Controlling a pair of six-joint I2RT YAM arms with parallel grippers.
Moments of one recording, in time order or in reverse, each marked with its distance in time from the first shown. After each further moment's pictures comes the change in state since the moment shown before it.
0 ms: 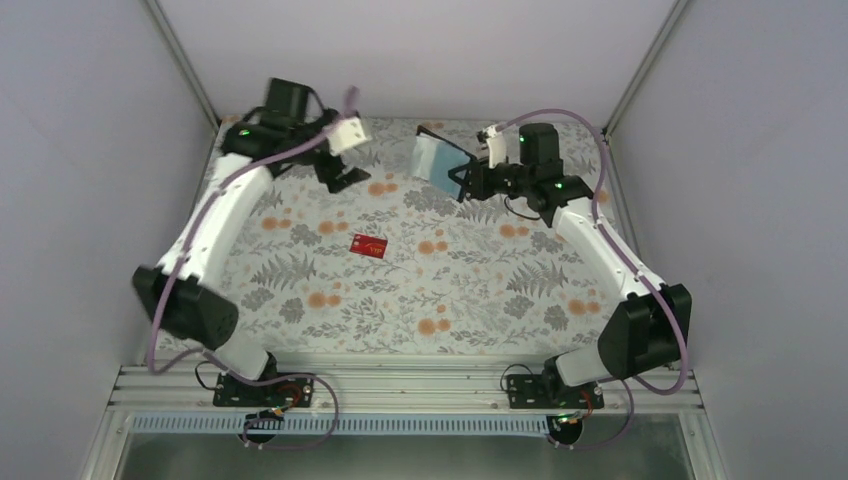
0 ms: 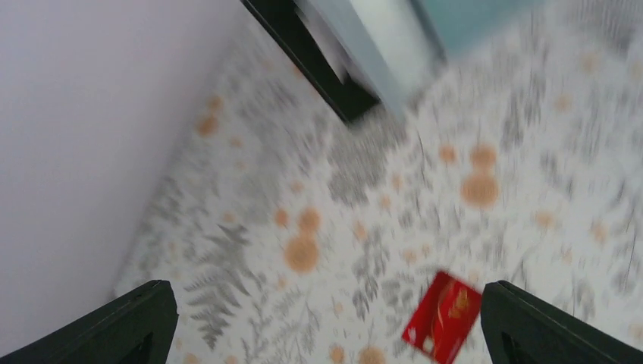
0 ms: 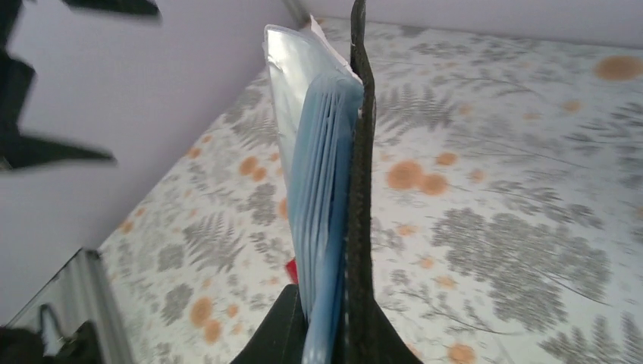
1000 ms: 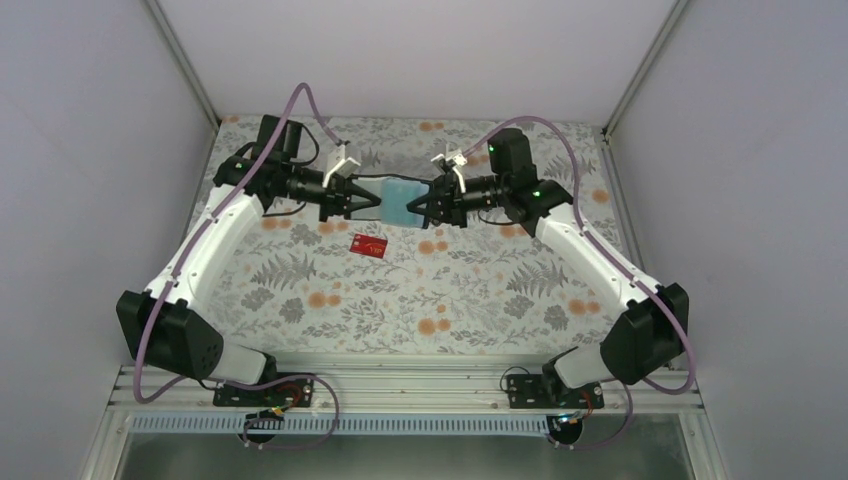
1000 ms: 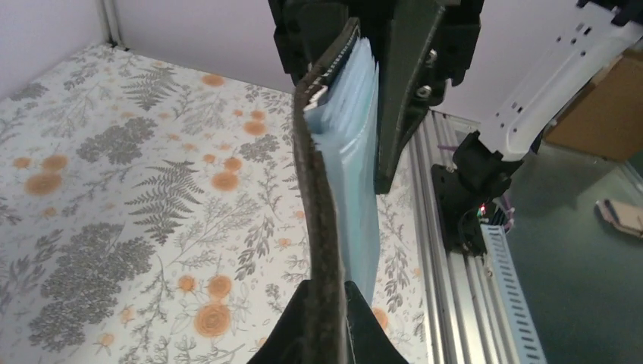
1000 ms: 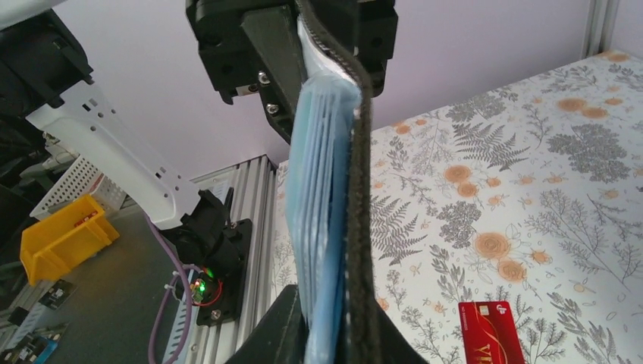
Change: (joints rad) left arm 0.079 -0.243 -0.336 0.114 0.739 -0.317; right arm 0.192 -0.008 0.017 0.017 -0.436 -0.273
